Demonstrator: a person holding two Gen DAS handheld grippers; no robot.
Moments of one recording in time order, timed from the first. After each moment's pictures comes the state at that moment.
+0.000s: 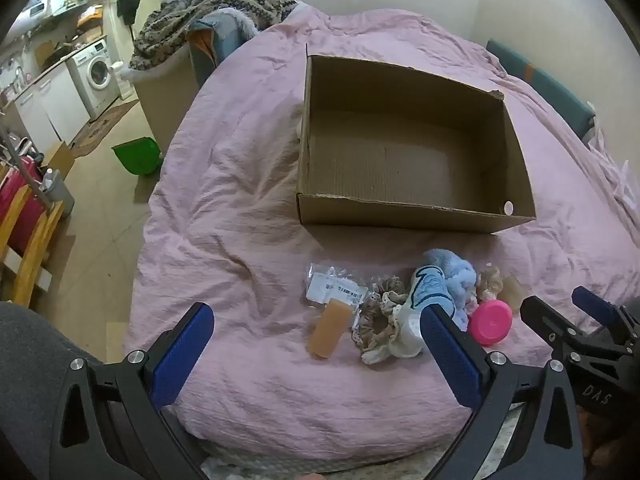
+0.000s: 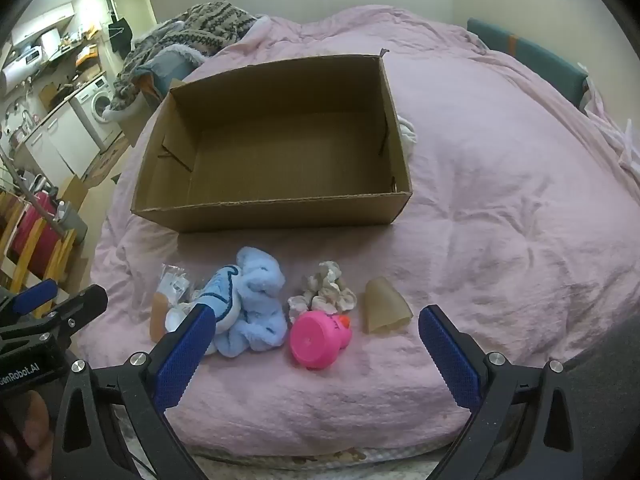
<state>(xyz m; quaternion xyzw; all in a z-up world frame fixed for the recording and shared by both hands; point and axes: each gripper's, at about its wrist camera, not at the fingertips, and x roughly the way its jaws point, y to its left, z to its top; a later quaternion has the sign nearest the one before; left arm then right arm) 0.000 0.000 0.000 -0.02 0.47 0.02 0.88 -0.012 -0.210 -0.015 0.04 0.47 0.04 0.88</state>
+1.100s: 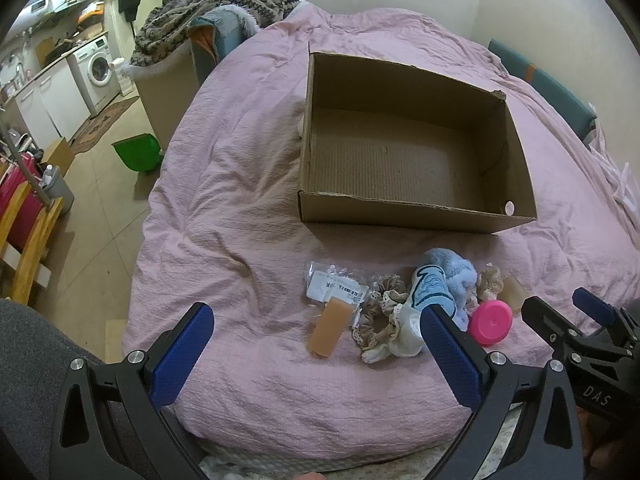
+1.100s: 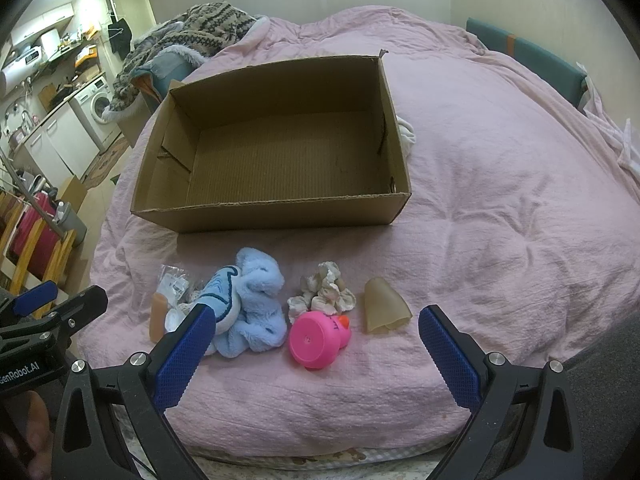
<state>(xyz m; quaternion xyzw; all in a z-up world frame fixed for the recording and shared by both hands) 0.003 0.000 -0.004 -0.02 0.48 0.01 0.88 -0.013 -0.211 -0.015 0.04 0.47 0.04 0.88</state>
